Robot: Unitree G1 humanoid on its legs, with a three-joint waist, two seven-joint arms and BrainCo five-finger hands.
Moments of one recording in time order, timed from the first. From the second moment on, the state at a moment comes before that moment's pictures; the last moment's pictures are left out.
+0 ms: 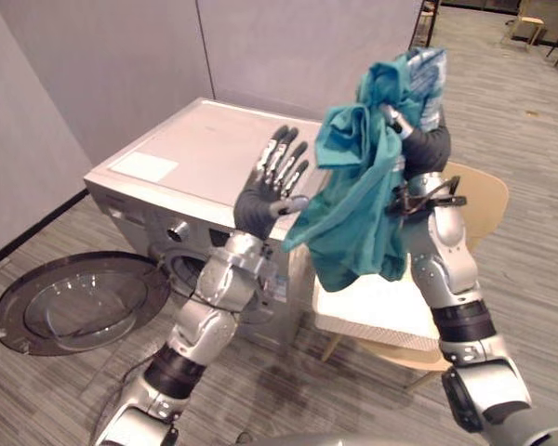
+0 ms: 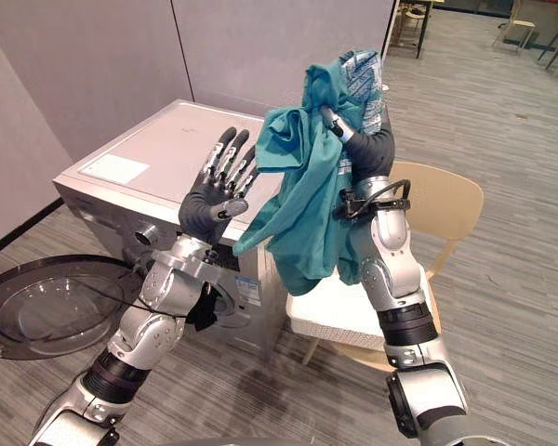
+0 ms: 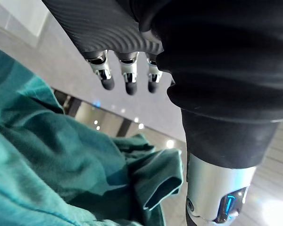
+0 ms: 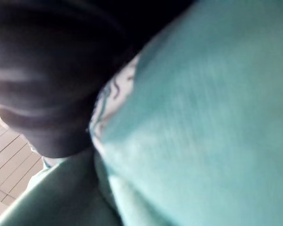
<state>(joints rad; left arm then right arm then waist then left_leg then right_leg) -0.35 0.31 -0.41 -0.20 -0.78 -0.18 0.04 -0.59 -0.29 0.11 -0.01 0.58 -0.16 -0.09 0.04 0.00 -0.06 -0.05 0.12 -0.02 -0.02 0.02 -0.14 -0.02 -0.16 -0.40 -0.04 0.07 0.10</state>
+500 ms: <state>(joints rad) -0.57 0.37 -0.56 -0.08 -0.82 -0.15 0.04 -0.63 -0.31 0.14 0.00 0.60 -0.15 -0.09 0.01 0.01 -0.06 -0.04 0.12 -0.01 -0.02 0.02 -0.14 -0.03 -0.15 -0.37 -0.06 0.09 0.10</state>
